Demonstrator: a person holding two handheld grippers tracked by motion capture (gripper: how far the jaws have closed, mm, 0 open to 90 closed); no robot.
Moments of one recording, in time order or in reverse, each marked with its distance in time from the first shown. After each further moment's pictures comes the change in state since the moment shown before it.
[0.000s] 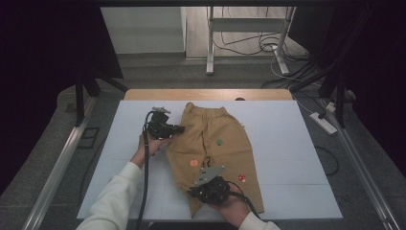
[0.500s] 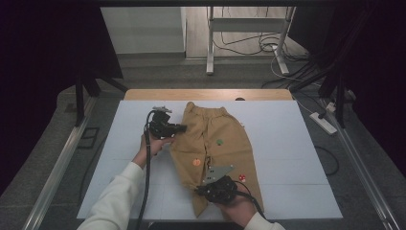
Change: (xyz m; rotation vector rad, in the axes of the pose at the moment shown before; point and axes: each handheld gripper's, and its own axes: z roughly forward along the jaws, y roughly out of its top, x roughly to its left) left arm -0.005 0.002 0.001 -0.030 -0.007 -0.001; right arm -0.006 -0.010 -0.013 -0.009 -0.022 0.025
